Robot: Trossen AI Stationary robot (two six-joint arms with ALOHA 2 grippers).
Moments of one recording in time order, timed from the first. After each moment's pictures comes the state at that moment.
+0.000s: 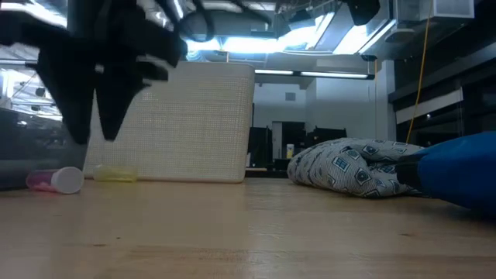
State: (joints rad) left arm -0.37 1.80 1.34 -1.16 -0.13 -0.22; right arm 0.33 1.07 0.78 -0.03 0.25 0.06
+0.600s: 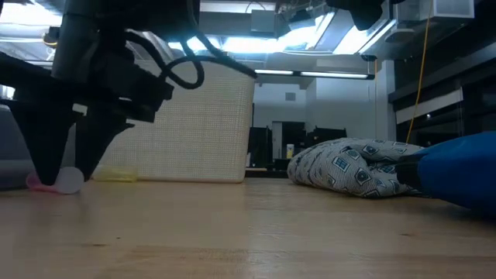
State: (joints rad) left arm -0.34 1.80 1.17 -0.98 0.02 -0.17; right arm 0.33 1.07 0.78 -0.08 0.25 0.07
